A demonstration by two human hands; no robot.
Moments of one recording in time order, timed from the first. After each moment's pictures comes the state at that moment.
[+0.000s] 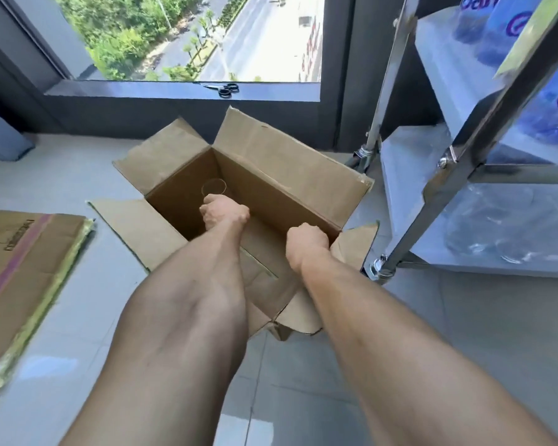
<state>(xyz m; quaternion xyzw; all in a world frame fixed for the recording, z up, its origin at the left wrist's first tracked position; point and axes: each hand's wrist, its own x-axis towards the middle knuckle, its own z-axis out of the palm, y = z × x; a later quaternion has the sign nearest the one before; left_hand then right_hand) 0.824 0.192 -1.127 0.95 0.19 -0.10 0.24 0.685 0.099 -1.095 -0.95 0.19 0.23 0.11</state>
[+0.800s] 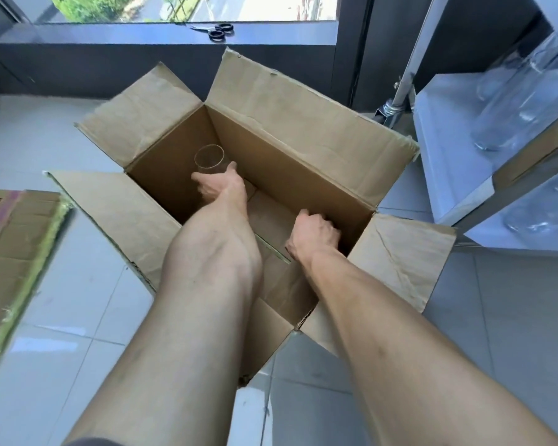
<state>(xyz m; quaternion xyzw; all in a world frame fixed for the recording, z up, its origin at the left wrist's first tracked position) 0.898 0.192 -1.221 0.79 0.33 0.01 0.52 0.722 0.117 -1.194 -0.92 0.32 0.16 0.16</state>
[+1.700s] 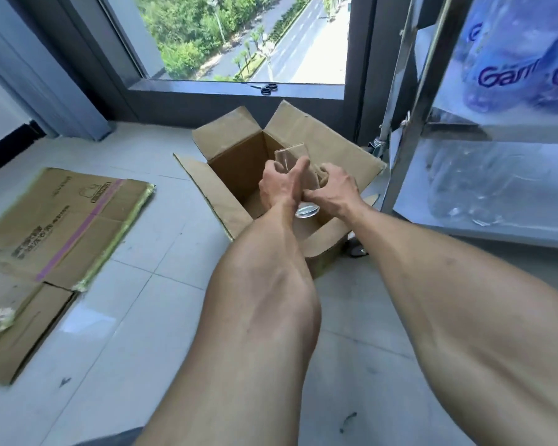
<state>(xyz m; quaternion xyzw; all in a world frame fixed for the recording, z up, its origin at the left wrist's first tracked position) 0.639 0.174 -1.041 0.82 0.07 0.01 0.56 0.583 0.073 -1.036 -0.88 0.17 -0.05 0.44</state>
